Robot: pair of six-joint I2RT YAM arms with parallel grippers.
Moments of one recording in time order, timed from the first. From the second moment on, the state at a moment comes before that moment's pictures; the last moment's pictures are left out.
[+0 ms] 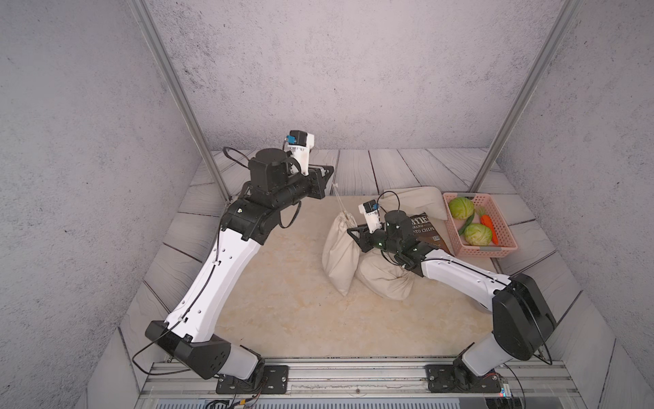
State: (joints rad) left arm -0.47 1.44 1.87 -0.52 0.24 -0.31; right arm 0.62 1.58 1.07 0.08 -0.25 0.21
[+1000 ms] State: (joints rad) left arm -0.50 1.41 1.68 -0.34 0.29 -0.46; right arm 0.71 1.51 1.46 -0.15 -0.24 0.16
